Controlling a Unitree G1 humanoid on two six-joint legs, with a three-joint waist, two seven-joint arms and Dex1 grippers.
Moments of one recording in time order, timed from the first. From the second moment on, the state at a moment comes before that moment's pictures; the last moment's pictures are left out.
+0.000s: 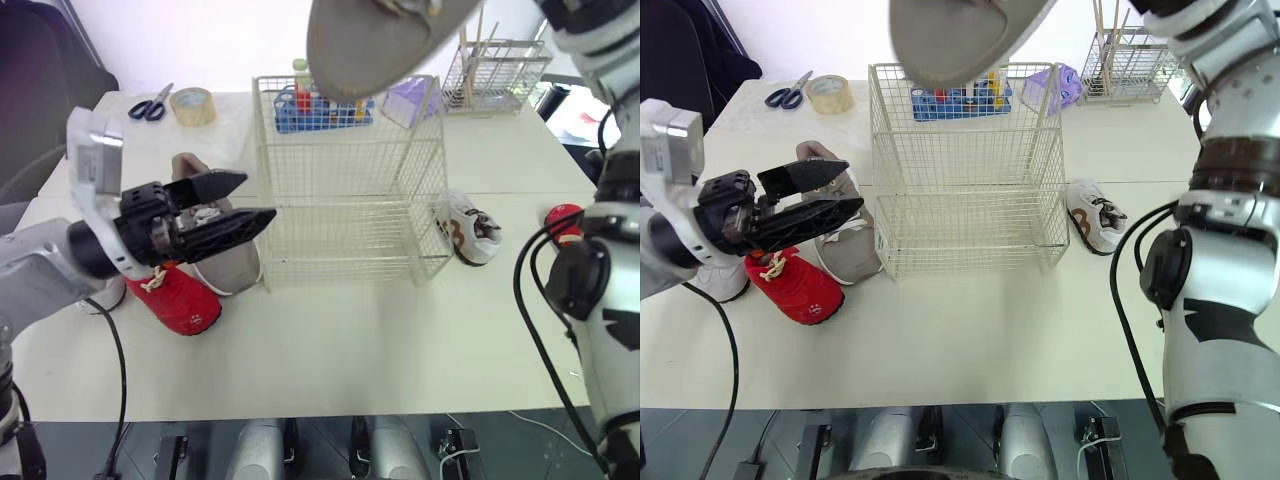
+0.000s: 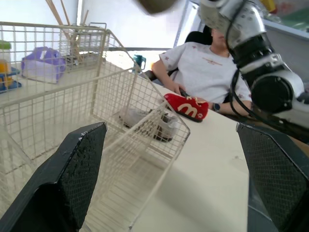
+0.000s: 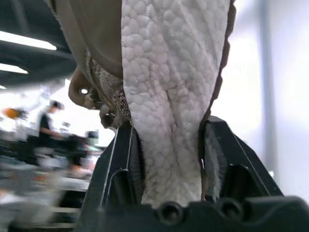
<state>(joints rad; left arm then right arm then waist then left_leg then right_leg) -0.35 0.95 0.45 -0.56 -1.59 0.91 -0.40 -1.46 -0.64 -0.22 0.81 0.78 0.36 1.29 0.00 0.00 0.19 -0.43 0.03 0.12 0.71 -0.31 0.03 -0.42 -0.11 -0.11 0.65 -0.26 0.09</state>
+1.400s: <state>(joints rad) -0.28 0.93 0.40 -0.57 -1.60 0.82 -0.36 -1.43 -0.55 -0.22 1.31 0.23 -0.01 1.40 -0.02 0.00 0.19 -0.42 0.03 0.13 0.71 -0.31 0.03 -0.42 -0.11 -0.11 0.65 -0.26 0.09</state>
